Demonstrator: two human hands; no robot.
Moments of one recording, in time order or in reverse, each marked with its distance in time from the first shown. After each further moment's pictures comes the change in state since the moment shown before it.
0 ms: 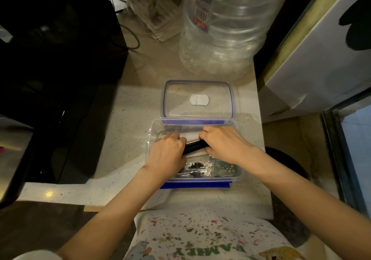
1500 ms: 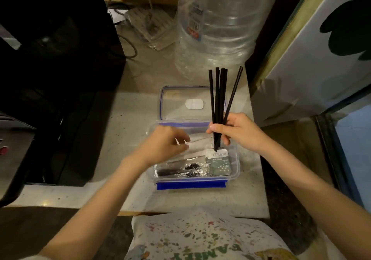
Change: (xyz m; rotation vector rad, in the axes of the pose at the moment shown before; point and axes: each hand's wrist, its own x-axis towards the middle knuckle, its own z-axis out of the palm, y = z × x) left_hand 0.004 -0.012 -0.040 -0.476 -0.082 0.162; right_hand -0.031 0.029 -0.025 1.192 0.232 0.243
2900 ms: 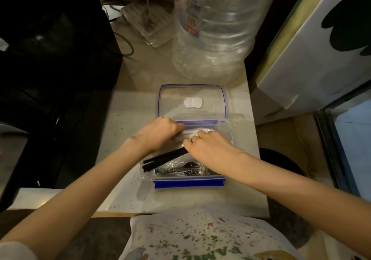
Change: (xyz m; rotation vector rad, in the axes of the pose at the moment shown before) left_hand 0.036 -0.027 -0.004 0.530 -0.047 0.204; right_hand -0.004 -0.025 0.064 -1.424 -0.258 -0.363
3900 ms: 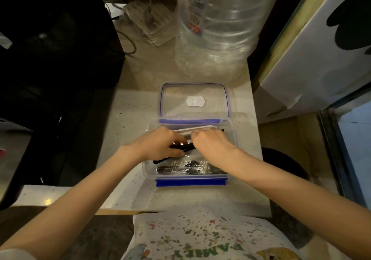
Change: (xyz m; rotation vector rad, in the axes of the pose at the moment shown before) left_hand -0.020 0.008 0.001 -0.352 -0.188 -0.056; right_hand 0.019 0.006 0.018 0.062 -0.119 0.197
